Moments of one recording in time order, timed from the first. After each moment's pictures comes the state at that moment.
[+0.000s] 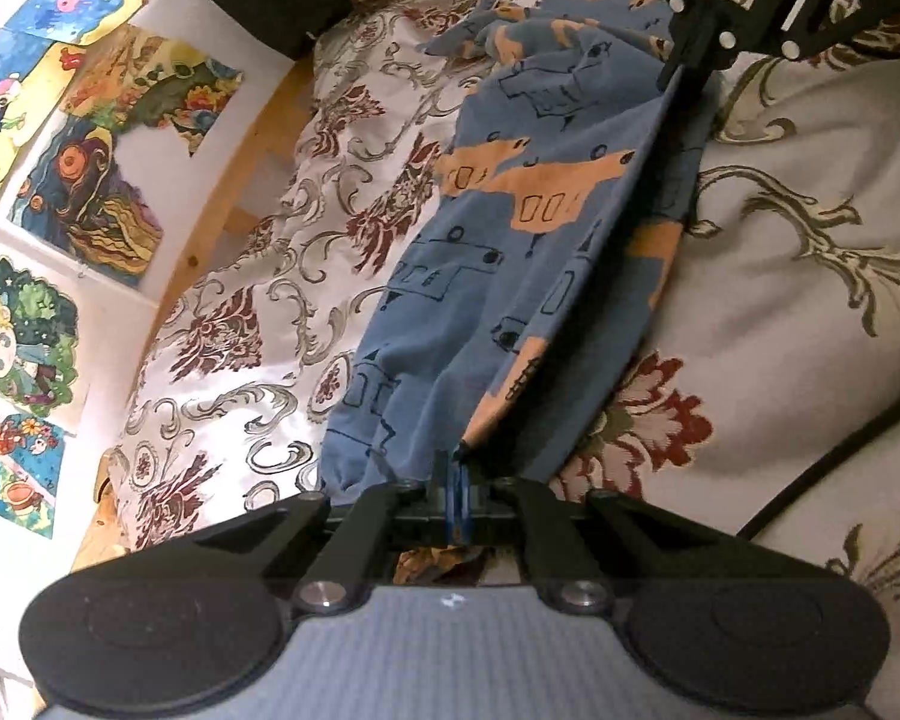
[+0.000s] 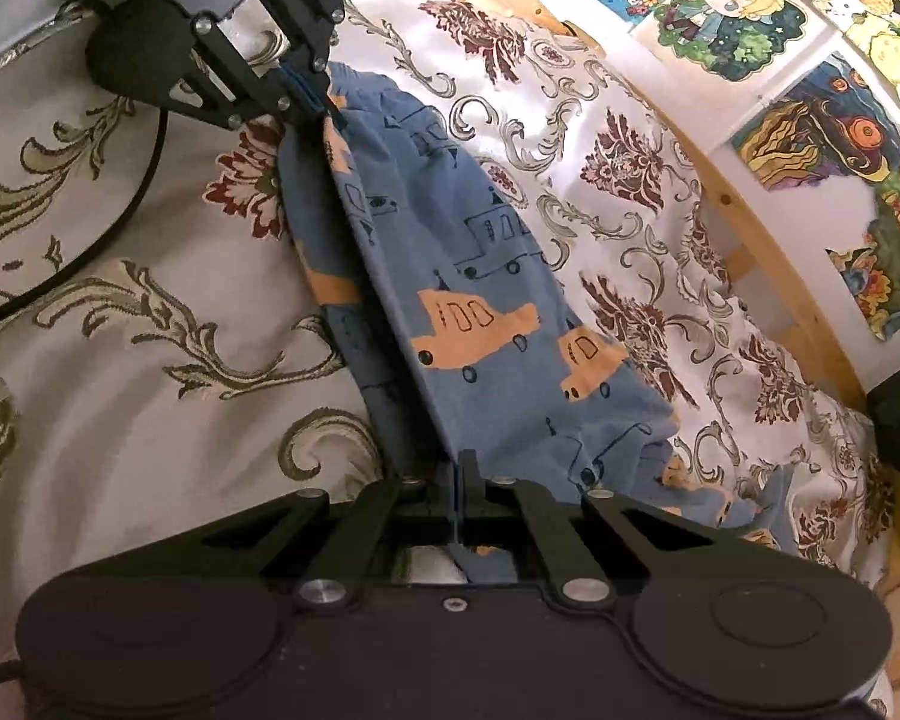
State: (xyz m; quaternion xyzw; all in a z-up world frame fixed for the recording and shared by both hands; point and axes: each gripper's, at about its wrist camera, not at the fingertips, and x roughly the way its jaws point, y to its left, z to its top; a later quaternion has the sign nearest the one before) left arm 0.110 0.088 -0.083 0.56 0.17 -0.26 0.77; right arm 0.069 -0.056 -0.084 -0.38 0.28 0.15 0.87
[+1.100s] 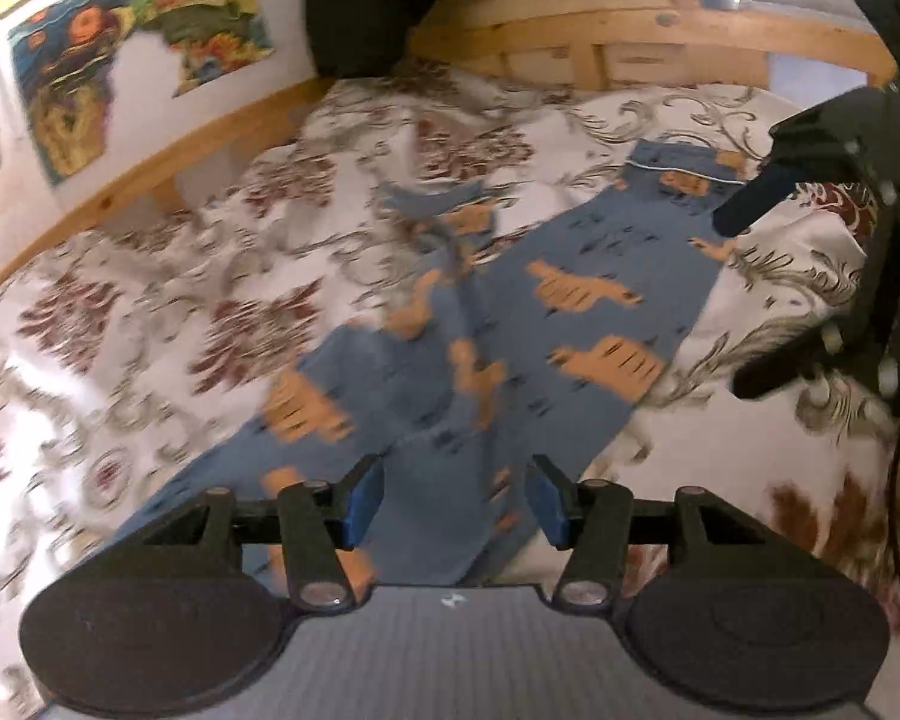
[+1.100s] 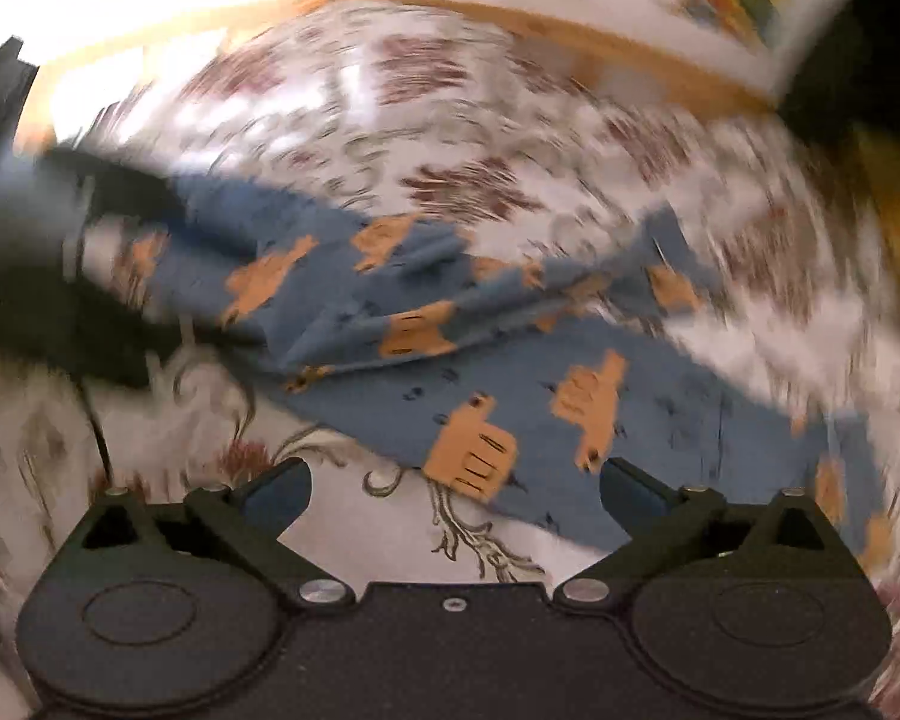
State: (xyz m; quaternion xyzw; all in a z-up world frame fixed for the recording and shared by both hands) left arm 0.085 -0.059 -0.021 0.28 0.28 -0.36 0.85; right arm 0.037 -0.241 0.002 -0.06 0.39 0.10 0.91
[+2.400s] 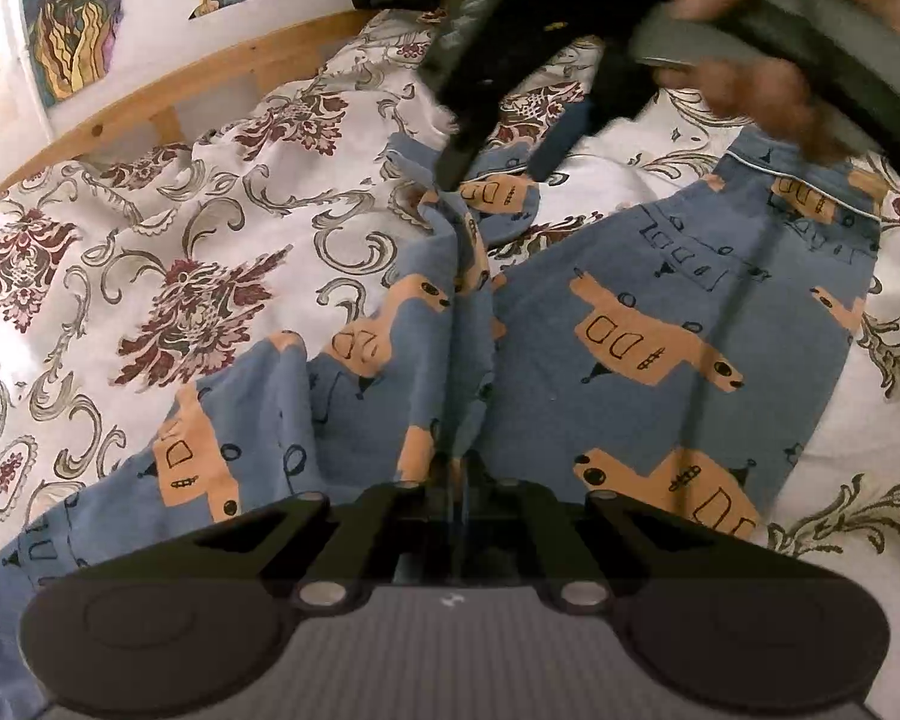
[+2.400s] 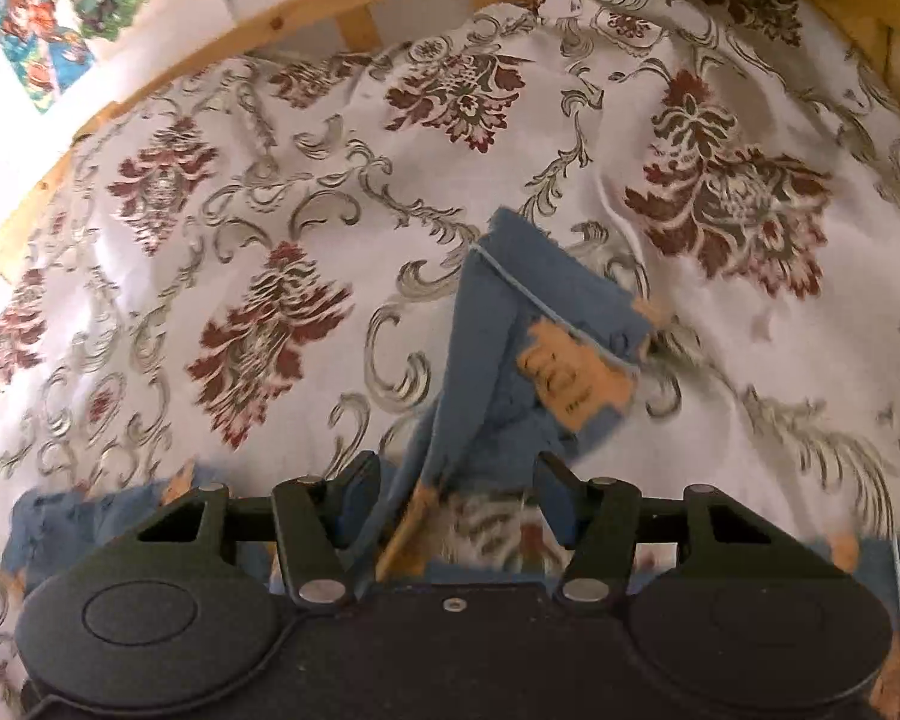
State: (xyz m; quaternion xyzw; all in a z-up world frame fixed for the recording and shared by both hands) left arm 0.160 -0.138 -0.073 0.23 0.33 -0.30 0.86; right arm 0.270 -0.333 -0.002 0.14 0.45 0.01 0.88
